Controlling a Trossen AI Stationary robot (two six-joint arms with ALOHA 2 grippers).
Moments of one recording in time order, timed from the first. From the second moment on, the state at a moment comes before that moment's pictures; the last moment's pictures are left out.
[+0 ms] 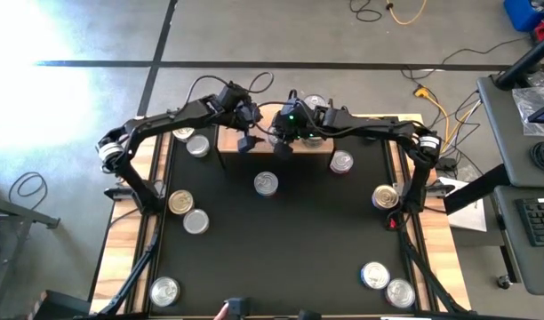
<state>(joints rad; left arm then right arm) 0.62 1.65 1.28 -0.39 0.27 0.48 -0.39 1.88 1.54 -0.49 0.08 -0.17</state>
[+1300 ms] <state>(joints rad) 0.45 1.61 1.16 -0.12 0.09 0.36 -0.20 1.51 1.46 -0.65 0.24 -0.11</state>
